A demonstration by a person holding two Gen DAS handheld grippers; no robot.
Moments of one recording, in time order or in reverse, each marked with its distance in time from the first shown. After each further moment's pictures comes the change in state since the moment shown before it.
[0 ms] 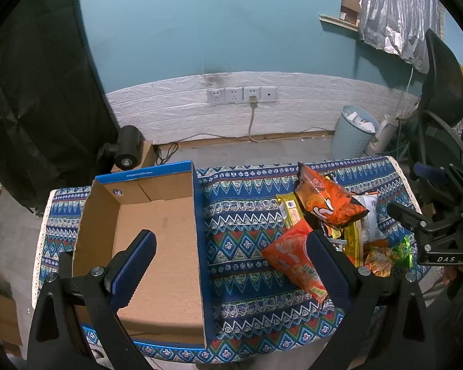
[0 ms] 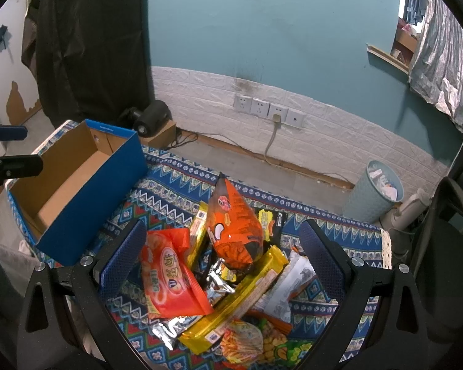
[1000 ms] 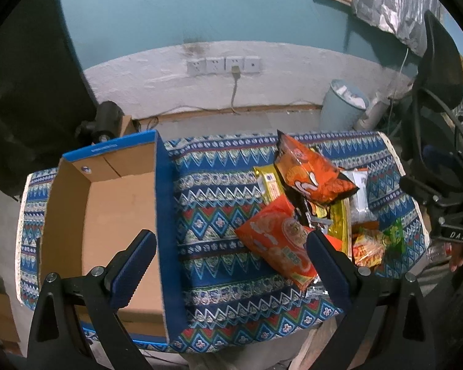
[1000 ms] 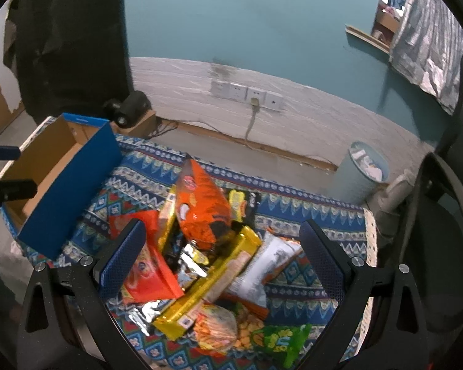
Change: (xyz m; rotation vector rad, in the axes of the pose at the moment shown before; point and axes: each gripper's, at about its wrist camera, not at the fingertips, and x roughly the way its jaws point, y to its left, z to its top) left arm 0.040 -0.030 -0.009 0.011 0.149 -0.071; right arm 0.002 -0.042 -0.014 0.058 0.077 -0.063
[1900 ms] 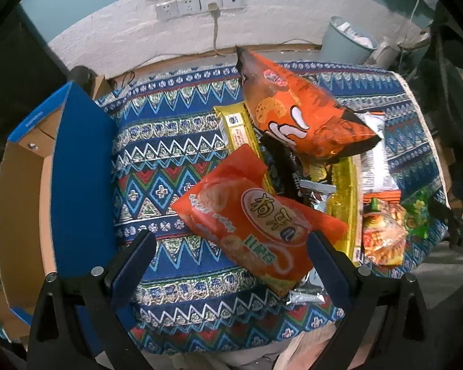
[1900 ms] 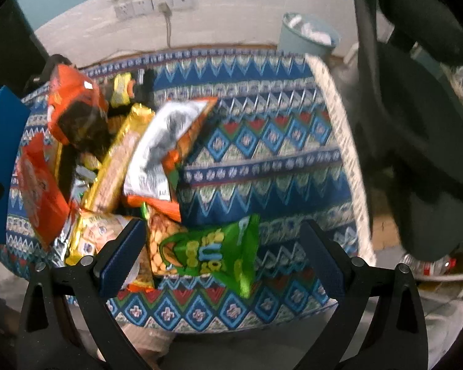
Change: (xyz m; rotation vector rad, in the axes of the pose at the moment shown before) left arm 0.116 -0.070 -0.007 0.048 0.259 0.032; right arm 0.061 -0.102 -0.120 0.348 0.409 -0.118
